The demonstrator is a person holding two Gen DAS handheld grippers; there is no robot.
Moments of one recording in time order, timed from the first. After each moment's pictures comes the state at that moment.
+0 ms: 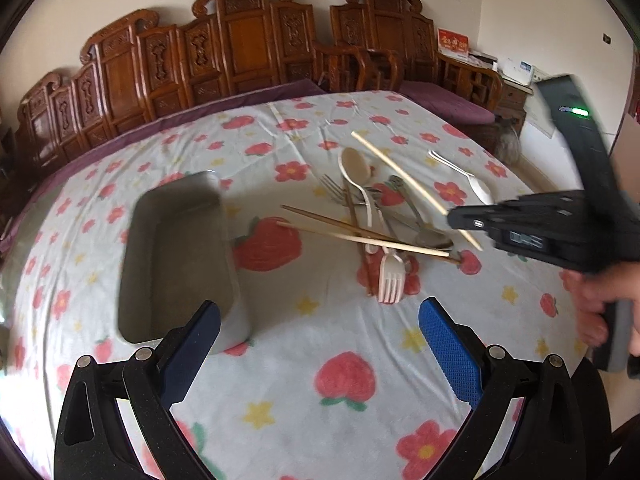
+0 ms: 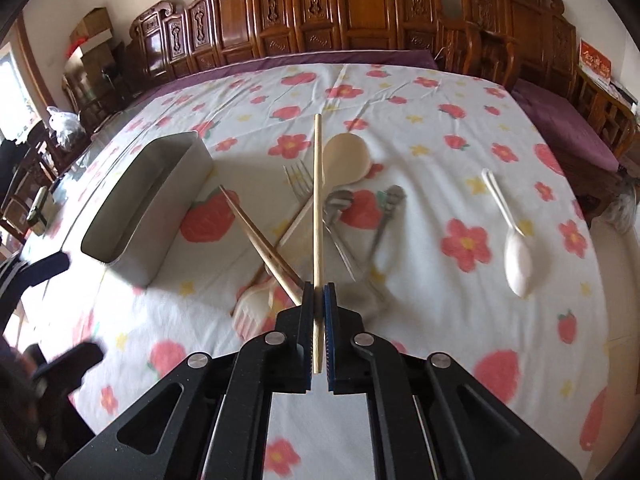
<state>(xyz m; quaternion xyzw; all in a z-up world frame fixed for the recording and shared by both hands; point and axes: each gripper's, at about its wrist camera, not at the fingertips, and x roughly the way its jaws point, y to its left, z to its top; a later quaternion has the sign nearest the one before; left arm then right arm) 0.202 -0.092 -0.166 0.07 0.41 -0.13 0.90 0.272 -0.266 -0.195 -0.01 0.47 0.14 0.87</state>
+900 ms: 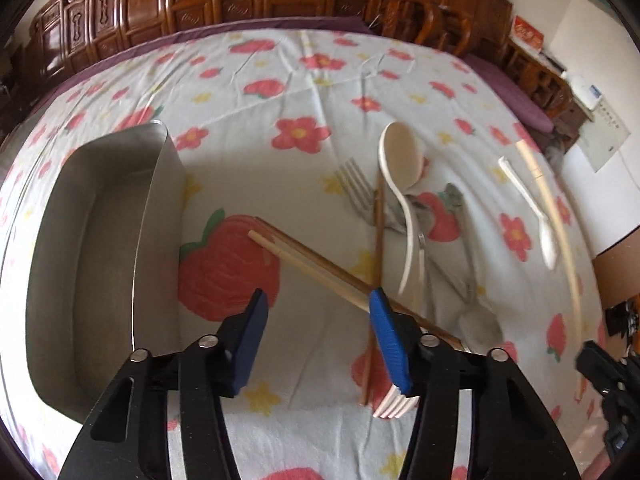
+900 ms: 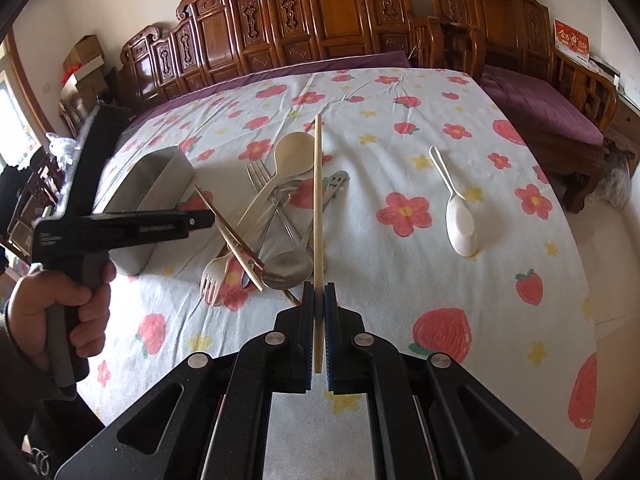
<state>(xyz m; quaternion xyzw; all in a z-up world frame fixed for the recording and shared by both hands) 0.324 -0.118 -0.221 -0.02 0.53 -0.05 0.85 0.245 -0.325 -0.192 0.04 0.46 0.13 0.88</state>
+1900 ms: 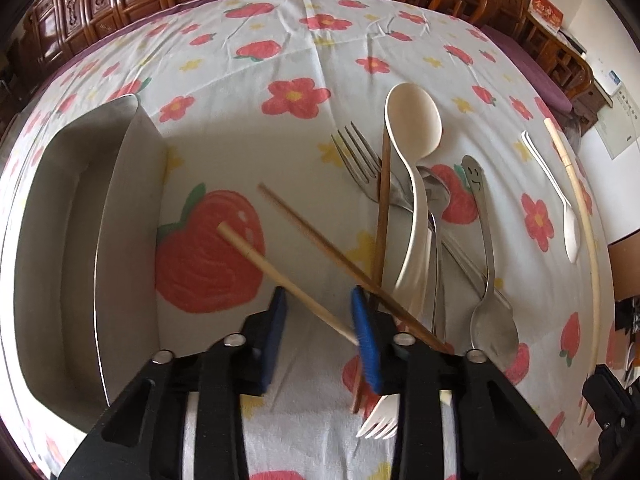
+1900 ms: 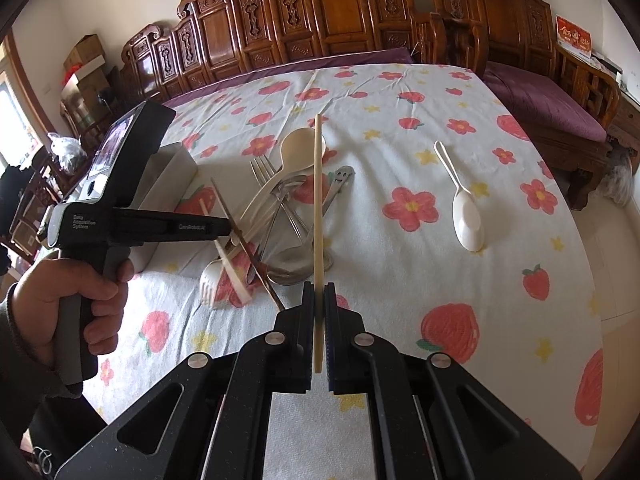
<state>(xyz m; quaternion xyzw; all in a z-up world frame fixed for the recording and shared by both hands) 0.338 -0.133 -0.236 -0.01 0.58 -0.04 0.81 0.244 -0.322 -0.196 0.04 0.46 0.14 0.87</state>
